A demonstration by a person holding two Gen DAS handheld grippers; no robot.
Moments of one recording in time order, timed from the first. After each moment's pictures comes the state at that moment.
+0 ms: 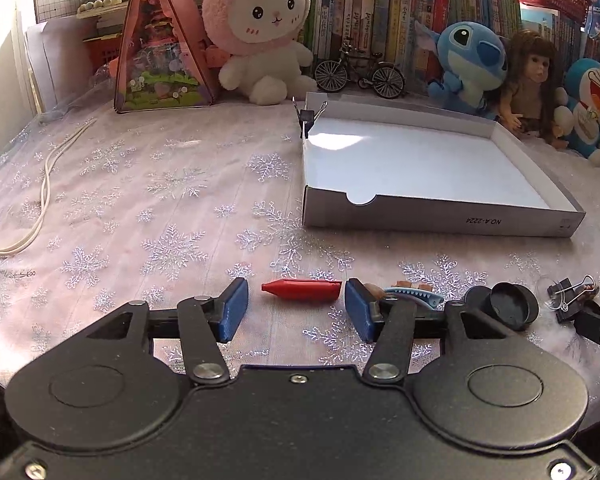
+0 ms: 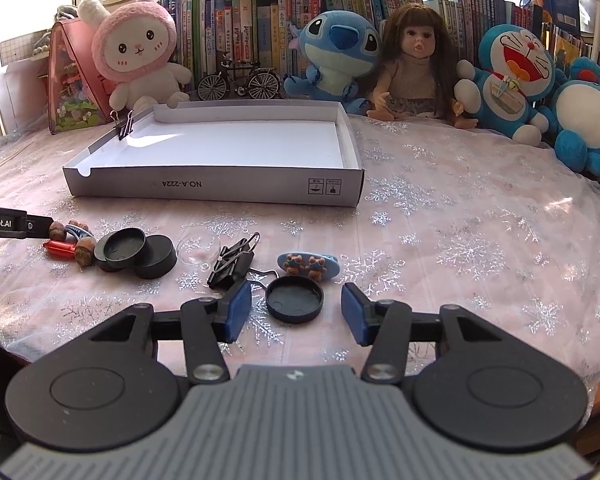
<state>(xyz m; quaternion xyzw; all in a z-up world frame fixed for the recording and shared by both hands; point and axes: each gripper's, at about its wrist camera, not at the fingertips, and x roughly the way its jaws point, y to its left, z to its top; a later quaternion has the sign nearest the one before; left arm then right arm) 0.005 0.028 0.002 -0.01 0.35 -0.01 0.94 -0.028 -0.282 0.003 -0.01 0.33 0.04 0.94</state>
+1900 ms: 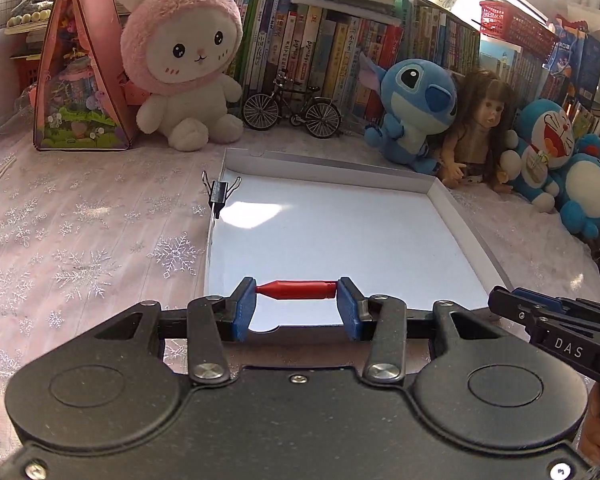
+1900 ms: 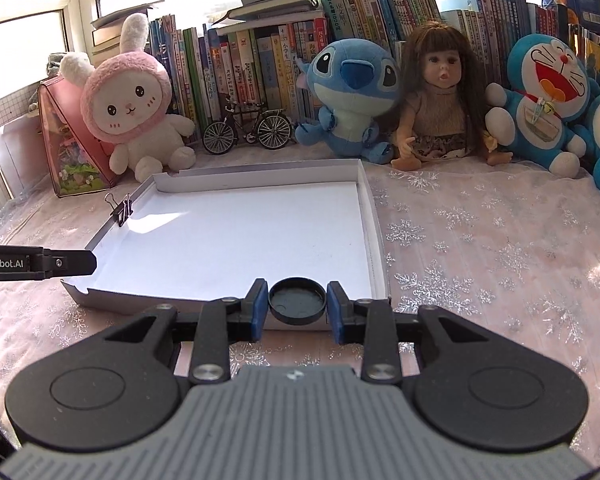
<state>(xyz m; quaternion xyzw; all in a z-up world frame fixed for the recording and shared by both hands) 0.082 0.007 0.059 -0.05 0.35 -0.11 0.93 0.066 -0.290 0.045 0.04 0.33 0.08 0.94</state>
